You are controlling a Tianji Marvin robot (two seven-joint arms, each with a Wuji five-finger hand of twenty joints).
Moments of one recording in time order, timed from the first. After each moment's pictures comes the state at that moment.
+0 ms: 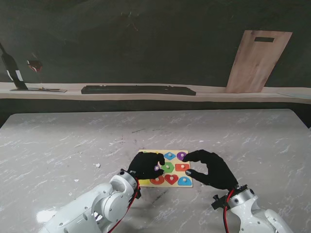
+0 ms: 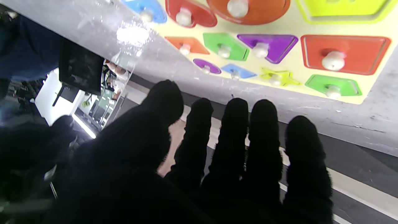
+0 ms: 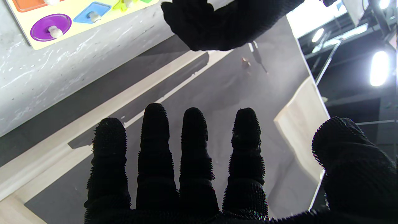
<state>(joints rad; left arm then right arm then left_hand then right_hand) 1.31 -1.17 -0.71 -1.43 0.69 0.06 0.20 -1.85 -1.13 1.43 -1.72 -0.57 -0.49 -0.19 0.86 -0.51 0.70 -0.13 0.60 0.22 0.82 0.46 0.74 0.30 0.68 0.67 0.60 0.30 0.84 0.84 0.28 0.42 1.31 0.74 0.22 -0.34 0.62 -0.05 0.47 -0.22 0.79 0.46 0.61 0.06 0.82 0.40 0.65 0.15 0.59 0.49 0.24 0.34 1.07 0.44</state>
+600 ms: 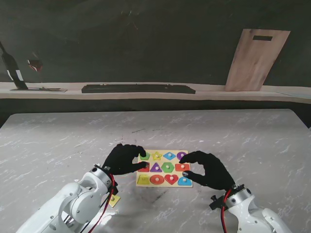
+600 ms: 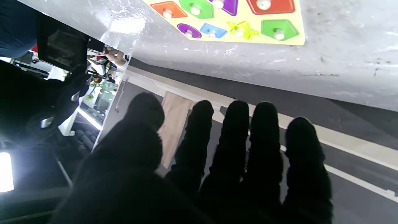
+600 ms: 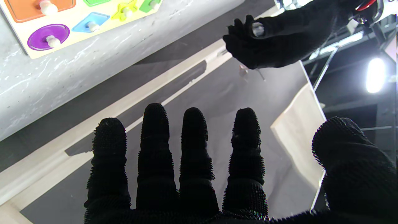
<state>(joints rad) 1.55 -1.11 -1.07 -1.68 0.84 -0.10 0.06 -1.84 -1.13 1.41 -1.71 -0.58 -0.49 -0.18 0.84 -0.30 0.39 -0.13 0.60 0.22 0.71 0.45 0.71 0.32 0.64 0.62 0.56 0.31 0.79 0.81 0.24 0.42 1.29 0.72 0.22 -0.34 0.62 -0.05 0.47 -0.22 0.79 0.46 0.61 0.06 0.82 0.40 0.65 0.15 0.59 0.49 0.24 0.34 1.07 0.44</state>
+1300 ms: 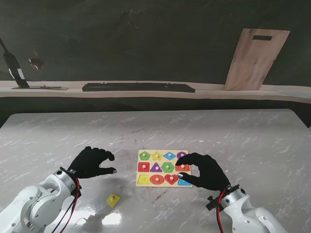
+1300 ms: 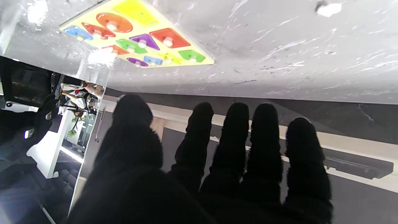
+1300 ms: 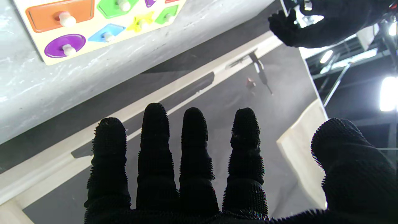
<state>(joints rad) 1.71 -1.06 -1.40 -1.71 0.96 -0.32 -0.05 -1.82 -1.12 1.36 -1.71 -0.66 -0.41 -0.21 0.91 -0.21 0.06 -0.10 0.60 0.22 0.61 0.46 0.70 0.31 0.54 0.57 0.55 0.31 0.71 0.79 0.22 0.42 1.27 0.71 0.22 -0.33 0.62 -0.05 0.47 -0.21 0.79 0.46 0.61 0.06 0.82 0.40 0.65 0.15 0.60 0.50 0.24 0.34 1.07 0.44</state>
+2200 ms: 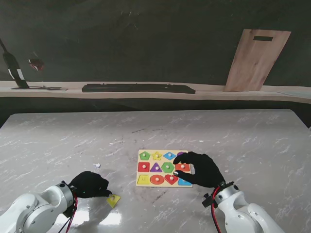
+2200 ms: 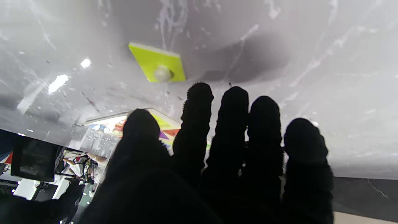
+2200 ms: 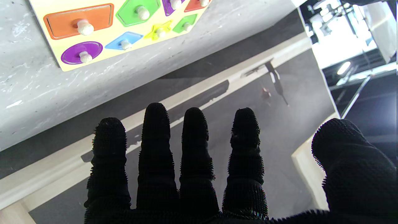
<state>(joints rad) 1.78 -1.01 -1.39 -1.73 1.00 -0.34 -0.31 -1.77 -1.12 1.30 -1.68 -0.70 -0.31 -0.21 0.97 -0.06 -0.01 -0.08 0.81 0.19 0.91 0.58 0.95 0.27 0.76 0.73 0.73 0.30 0.98 0.92 0.42 0.42 1.40 0.88 0.22 -0.33 0.62 -0.05 0.47 -0.21 0.79 0.46 0.61 0.05 0.82 0.40 0.65 0.15 0.60 0.50 0.25 0.34 1.07 0.44</state>
